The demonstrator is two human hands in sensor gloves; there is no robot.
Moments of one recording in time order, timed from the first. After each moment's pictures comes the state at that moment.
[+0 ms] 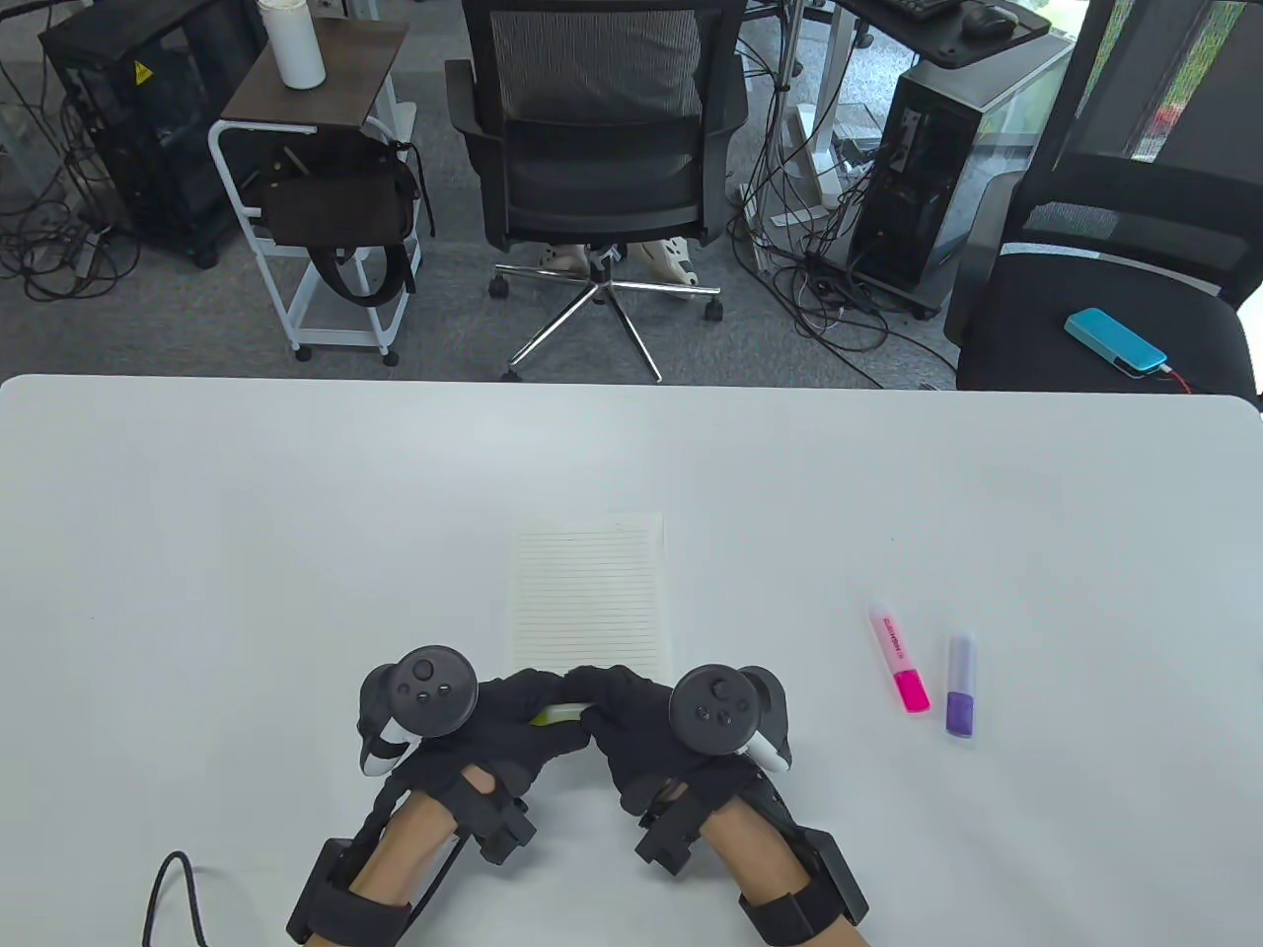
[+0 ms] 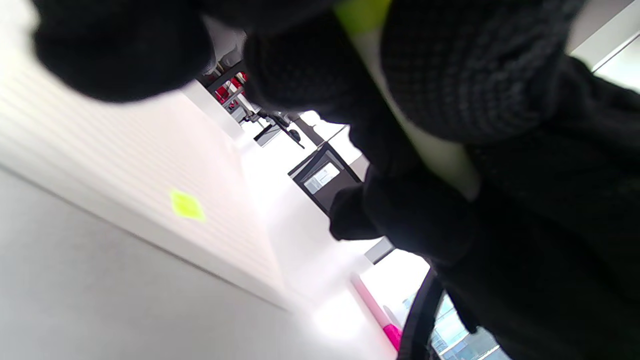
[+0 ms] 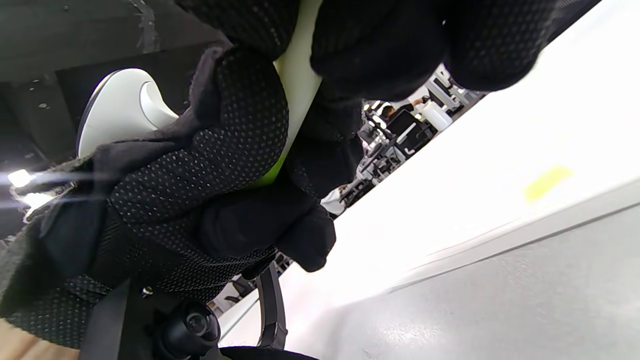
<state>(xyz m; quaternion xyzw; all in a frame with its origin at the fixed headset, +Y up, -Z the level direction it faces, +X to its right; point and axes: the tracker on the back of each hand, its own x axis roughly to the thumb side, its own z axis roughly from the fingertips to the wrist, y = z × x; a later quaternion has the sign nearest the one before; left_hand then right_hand) -0.171 -0.743 -0.301 -0.03 -0.21 0.44 0.87 0.041 -0.736 -0.294 0.31 0.03 0.85 0.43</state>
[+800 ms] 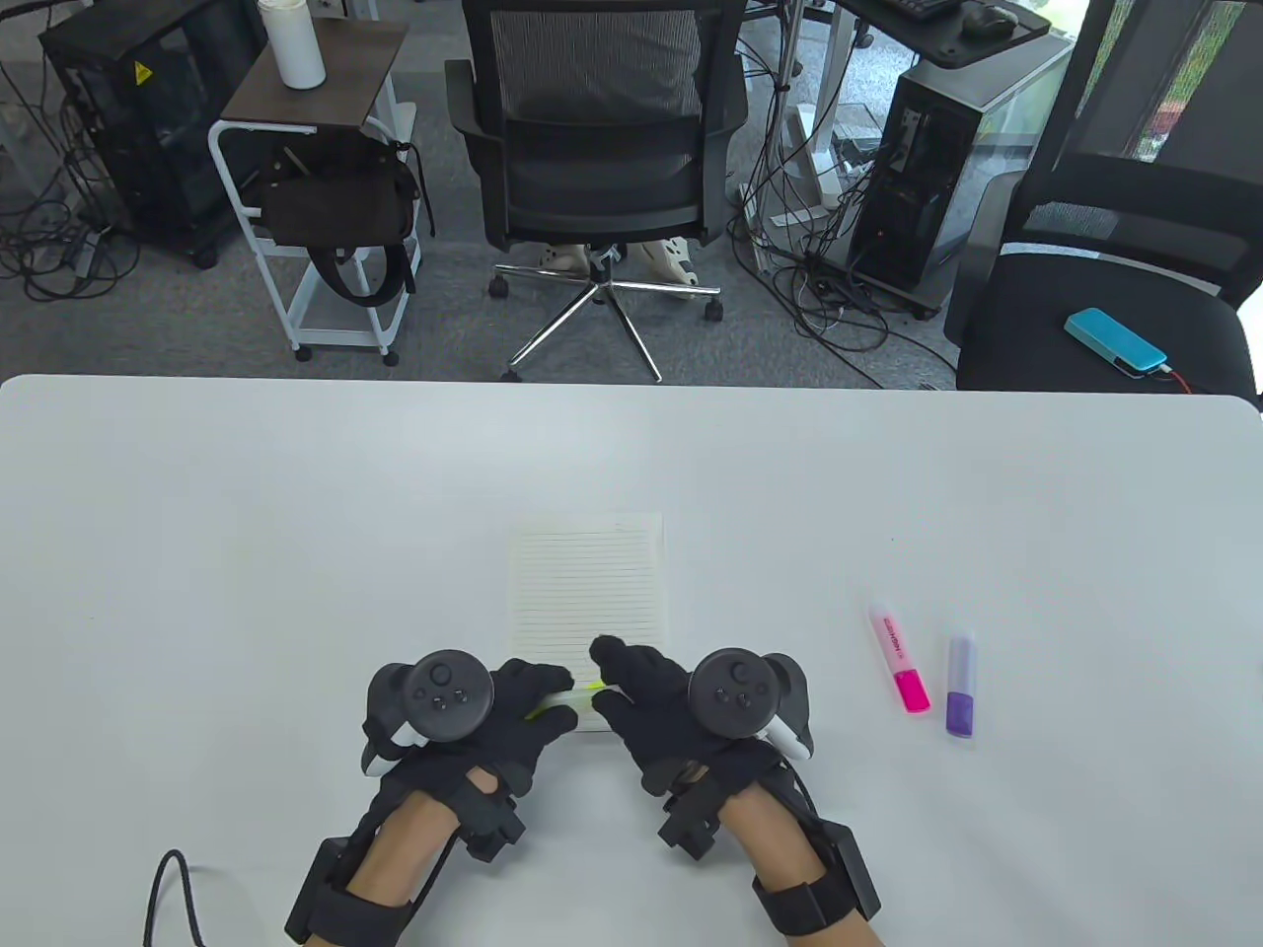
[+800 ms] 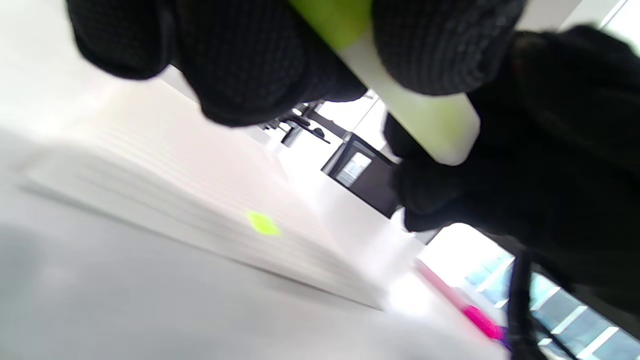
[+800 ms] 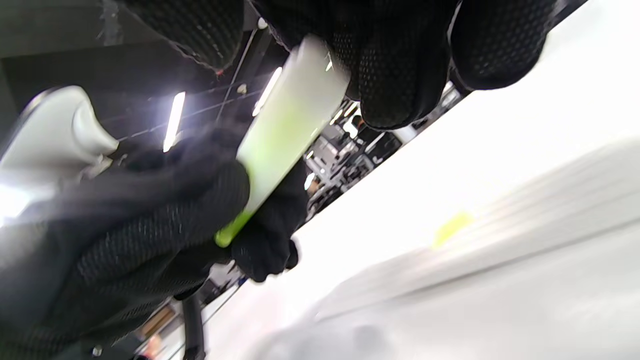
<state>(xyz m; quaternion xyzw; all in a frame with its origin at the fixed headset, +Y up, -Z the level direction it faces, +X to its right) -0.183 -0.741 -0.304 -0.02 -0.17 0.31 0.94 0.073 -0.741 -0.313 0.25 0.01 0.88 0.40</state>
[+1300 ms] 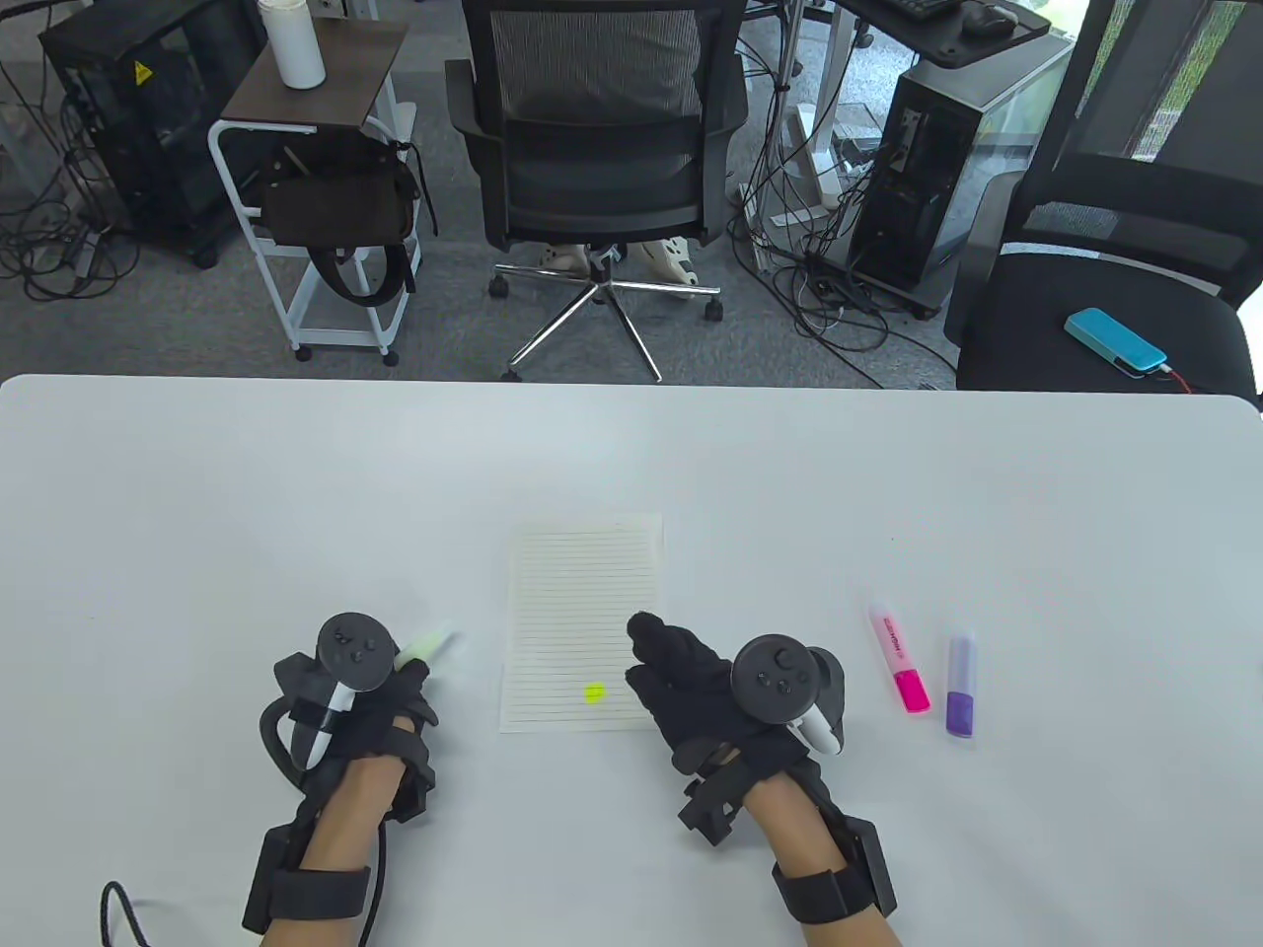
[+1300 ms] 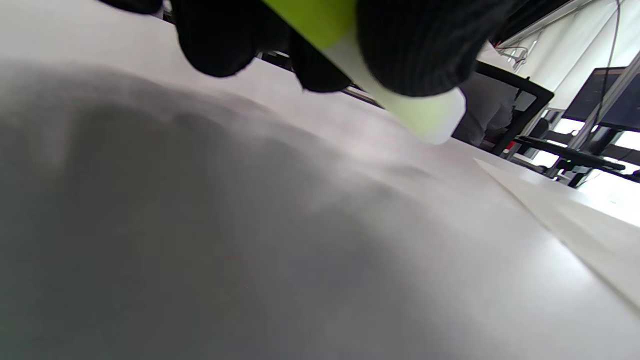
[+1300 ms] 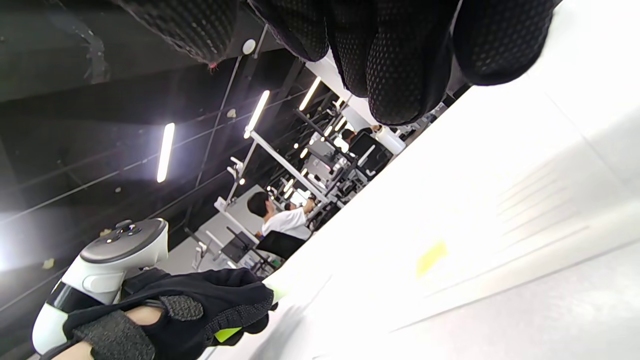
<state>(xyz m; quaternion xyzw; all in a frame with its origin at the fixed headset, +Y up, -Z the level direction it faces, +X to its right) -0.274 -0.760 -0.317 -0.03 0.20 0.18 0.96 0.089 -0.746 -0.320 0.24 0.02 0.87 0.44</state>
